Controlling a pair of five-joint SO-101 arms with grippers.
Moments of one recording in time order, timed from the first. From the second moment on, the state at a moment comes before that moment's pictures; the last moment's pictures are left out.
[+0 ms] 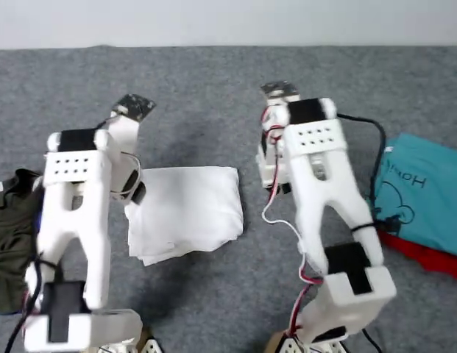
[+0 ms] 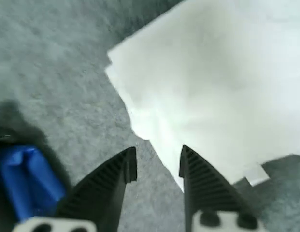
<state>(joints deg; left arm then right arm) -6.7 -6.8 11.7 90.2 -19.0 -13.1 7.3 -10.5 98.8 -0.6</state>
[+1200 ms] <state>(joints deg) 35.3 20.5 6.6 85.2 -13.1 22.9 -35.8 7.4 100.7 15.8</state>
